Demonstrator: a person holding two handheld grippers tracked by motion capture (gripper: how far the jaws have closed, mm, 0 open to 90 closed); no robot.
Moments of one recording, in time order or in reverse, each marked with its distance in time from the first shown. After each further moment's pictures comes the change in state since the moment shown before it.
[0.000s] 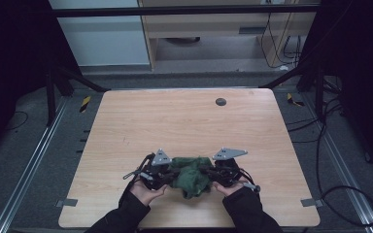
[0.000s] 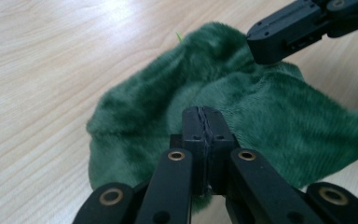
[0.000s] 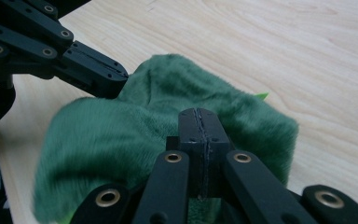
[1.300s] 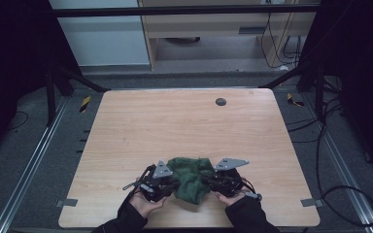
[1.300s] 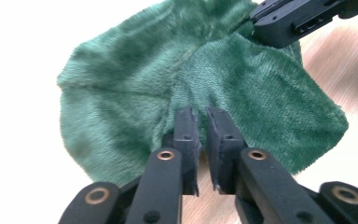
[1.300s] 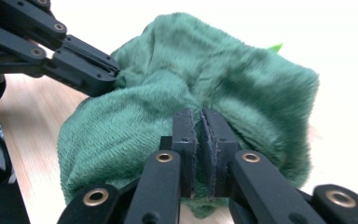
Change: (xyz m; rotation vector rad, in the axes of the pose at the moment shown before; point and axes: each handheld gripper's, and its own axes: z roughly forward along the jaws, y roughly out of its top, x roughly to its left) left arm -0.009 -0.022 -0.003 0.016 0.016 -0.009; right arm 0.005 -0.024 -0.005 0.019 -0.005 0.005
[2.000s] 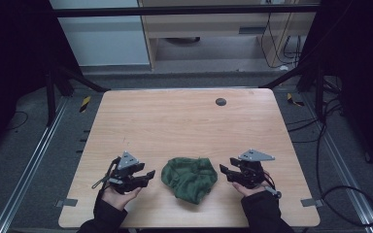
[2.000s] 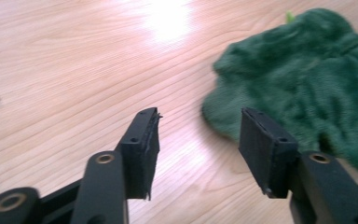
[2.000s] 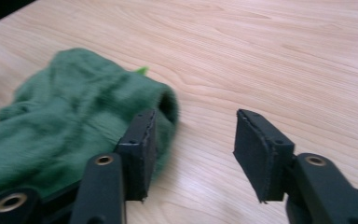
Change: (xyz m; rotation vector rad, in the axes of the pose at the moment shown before) left arm 0.060 -0.026 -0.043 -0.087 0.173 -0.142; right arm -0.045 -0.006 -0.035 -0.087 -0.226 0.084
